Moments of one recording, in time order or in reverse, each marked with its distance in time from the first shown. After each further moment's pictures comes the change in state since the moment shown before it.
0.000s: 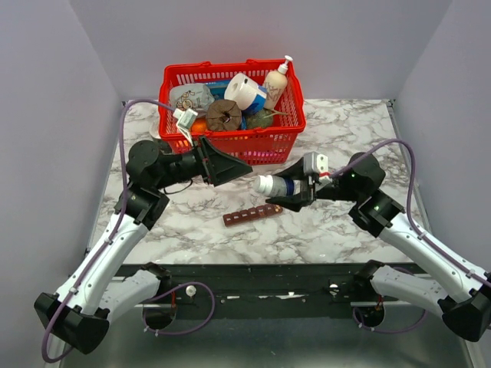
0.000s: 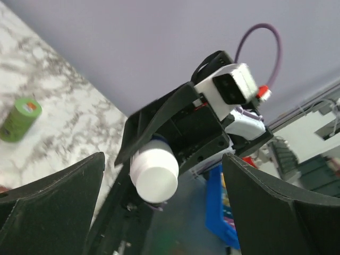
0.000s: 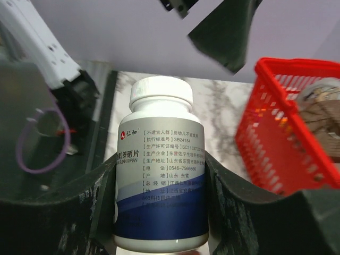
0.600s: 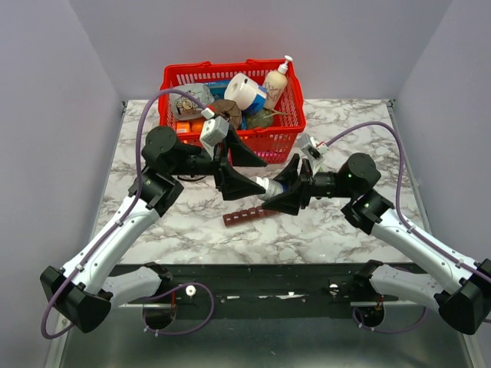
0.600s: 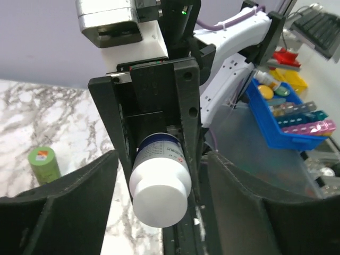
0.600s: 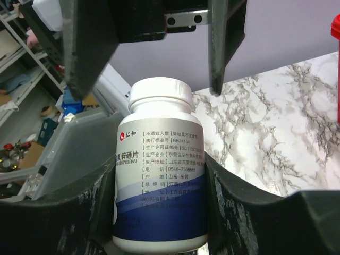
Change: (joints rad) left arm -0.119 0.145 0.101 0.009 0.275 0.547; right arm 0.001 0.057 -0.031 0.198 -0.048 0.582
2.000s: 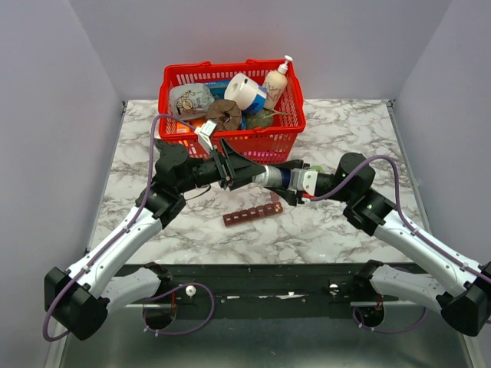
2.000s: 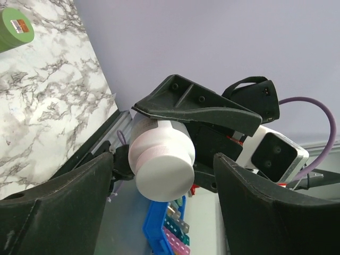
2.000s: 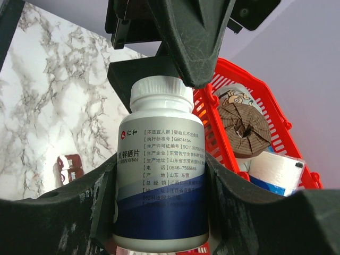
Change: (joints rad) left arm 0.005 -0.059 -0.246 -0.001 -0.445 -0.879; right arm 0.019 -0.021 0.021 -0.228 0.229 -1.136
